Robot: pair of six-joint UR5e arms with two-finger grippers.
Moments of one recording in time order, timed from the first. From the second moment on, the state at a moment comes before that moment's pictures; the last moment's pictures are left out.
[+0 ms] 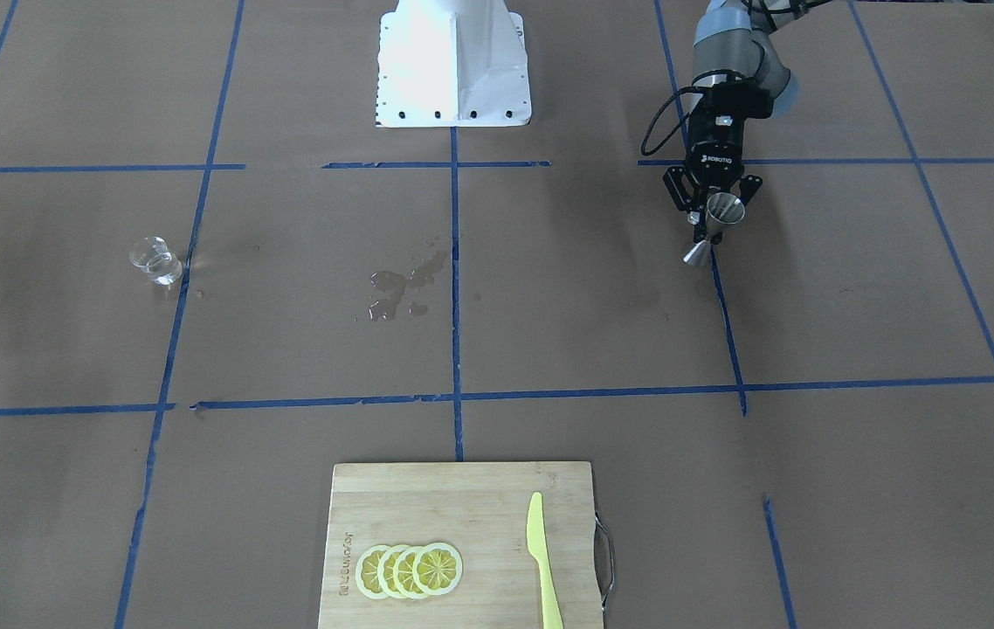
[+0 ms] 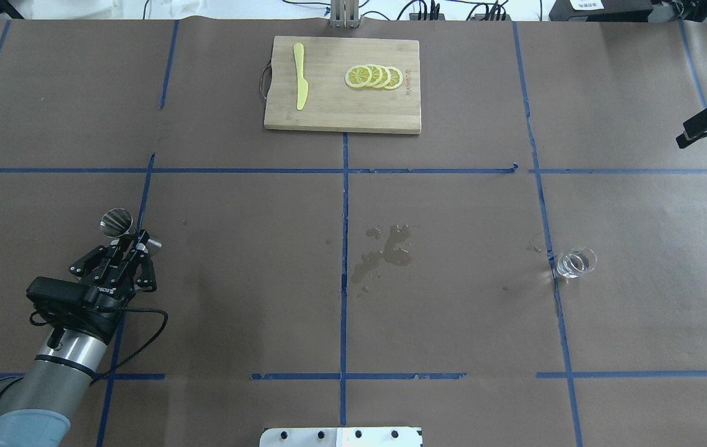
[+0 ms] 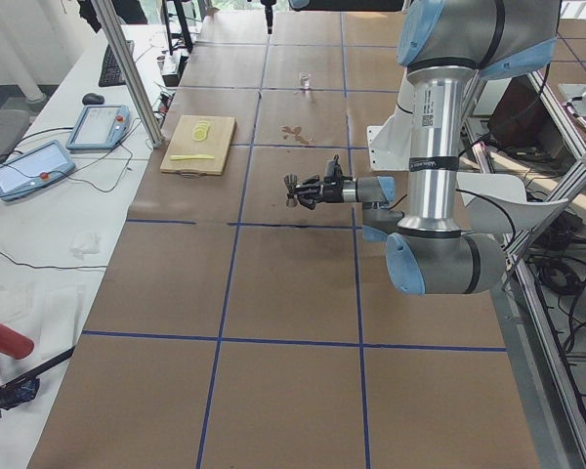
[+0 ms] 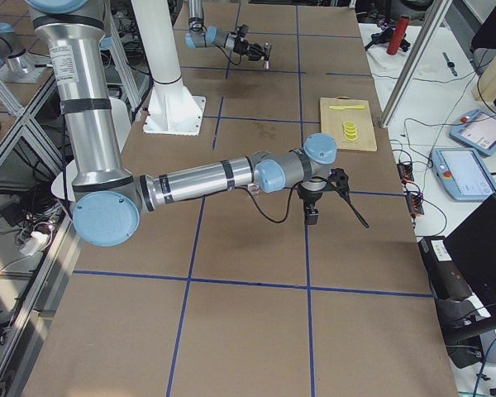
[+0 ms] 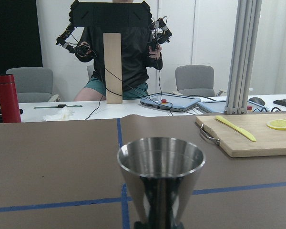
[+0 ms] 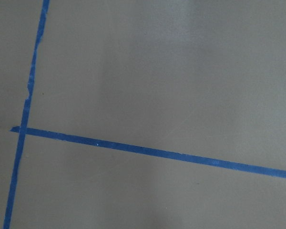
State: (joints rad) left arm -0.10 -1.60 -1.66 -2.88 -0.40 -0.91; right arm 1.28 -1.42 1.65 -1.43 2.33 0.32
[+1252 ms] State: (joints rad) left arm -0.09 -1.87 -1.63 -2.88 -0.46 -0.56; right arm 1.02 -1.57 1.93 -1.15 2.16 0.83
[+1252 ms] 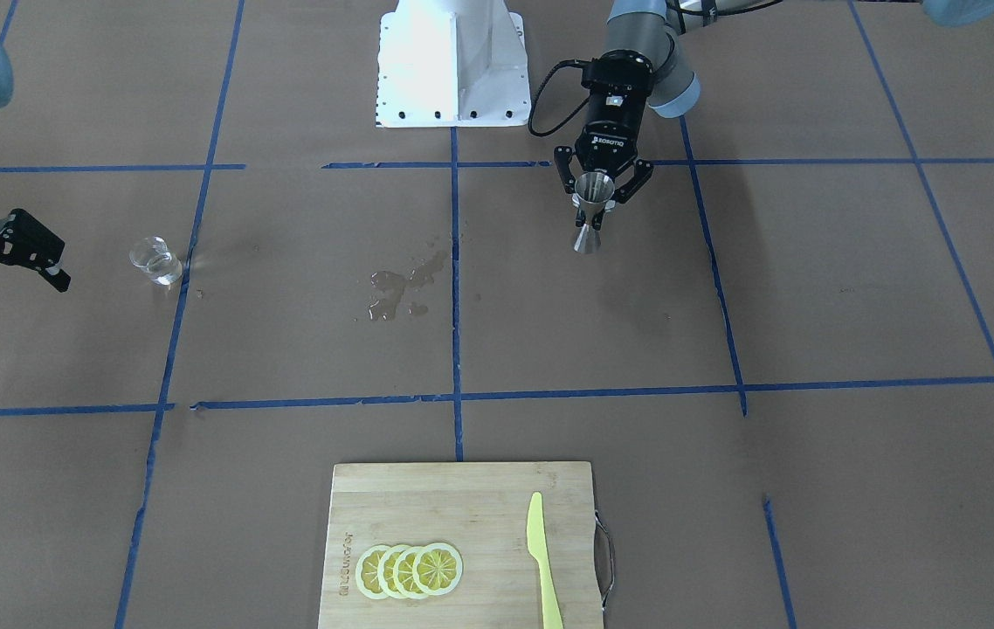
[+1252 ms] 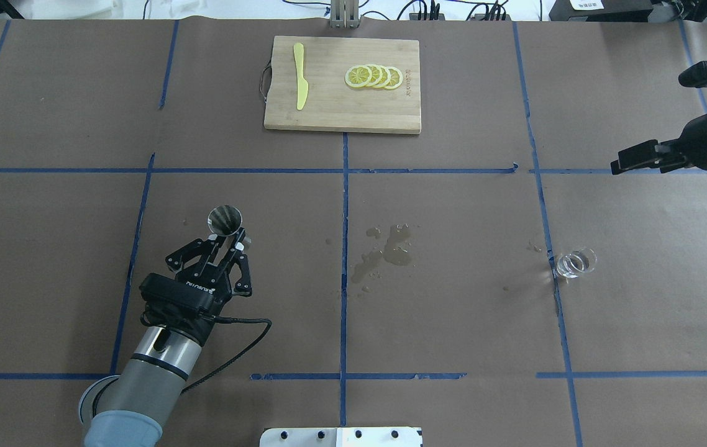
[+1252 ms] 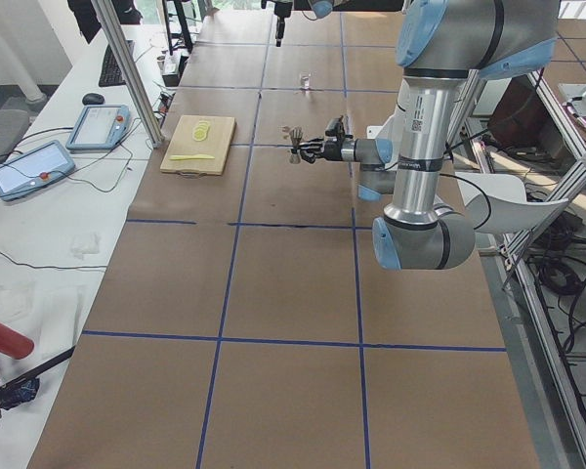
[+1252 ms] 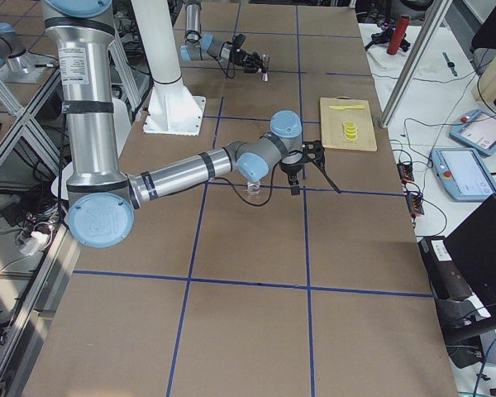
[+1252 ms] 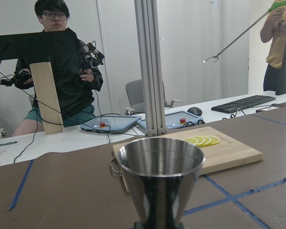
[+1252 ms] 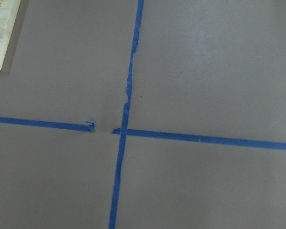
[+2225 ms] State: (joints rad) left arm -0.11 -1.92 -1.62 -2.87 -0.49 -0.54; right arm 0.37 -1.73 2.16 -1.15 1.27 1.47
